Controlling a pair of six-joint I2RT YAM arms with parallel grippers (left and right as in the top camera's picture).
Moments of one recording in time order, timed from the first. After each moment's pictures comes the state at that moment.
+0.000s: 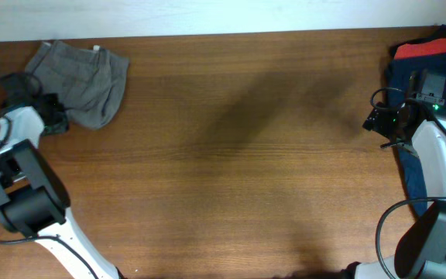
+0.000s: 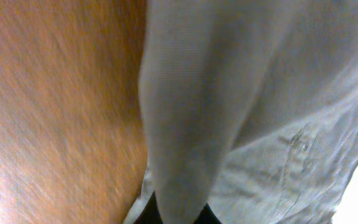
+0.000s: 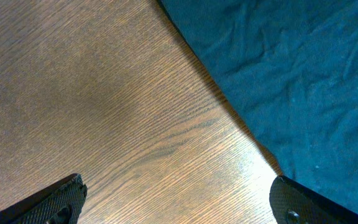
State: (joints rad) left arm 0.42 2.22 1.62 -0.44 0.11 -1.35; right arm -0.33 1.65 1.26 -0.79 0.11 0.30
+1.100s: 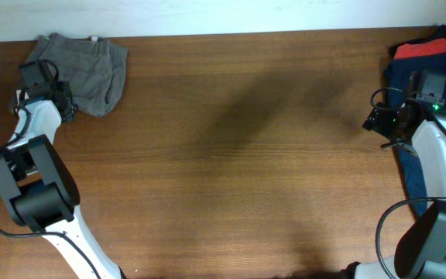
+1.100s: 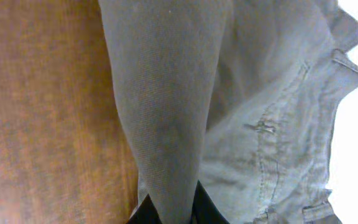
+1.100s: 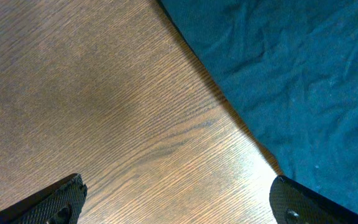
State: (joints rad) left arm 0.34 2.23 1.61 -0.27 -0.07 -1.26; right arm -0.33 1.65 1.26 -0.79 0.11 0.30
